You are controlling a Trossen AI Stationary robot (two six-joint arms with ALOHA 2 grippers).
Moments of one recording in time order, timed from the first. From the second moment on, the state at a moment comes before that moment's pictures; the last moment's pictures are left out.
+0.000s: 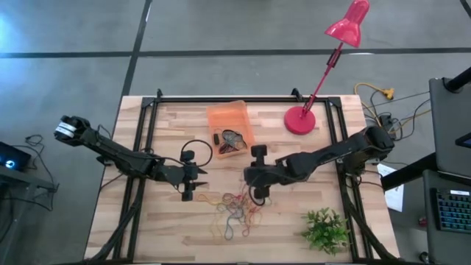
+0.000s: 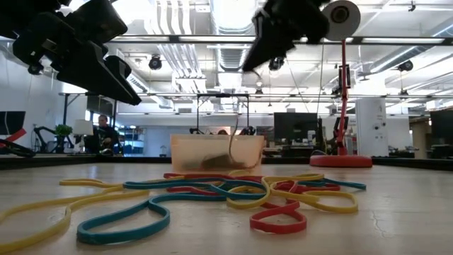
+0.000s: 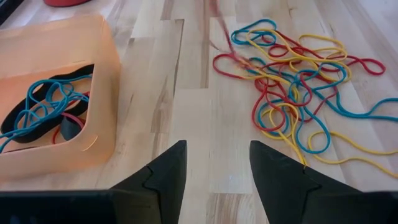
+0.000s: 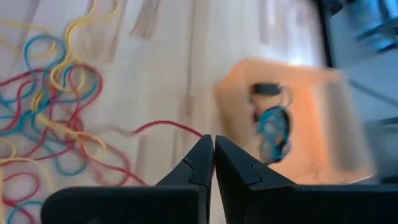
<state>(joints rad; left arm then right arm) -0.36 1.09 0.48 -0.02 -0.35 -0.20 0.27 1.71 1.30 -0.52 0.48 -0.09</state>
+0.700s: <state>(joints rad) -0.36 1.09 0.48 -0.01 -0.35 -0.20 -0.01 1.73 1.44 -0.50 0.51 -0.33</state>
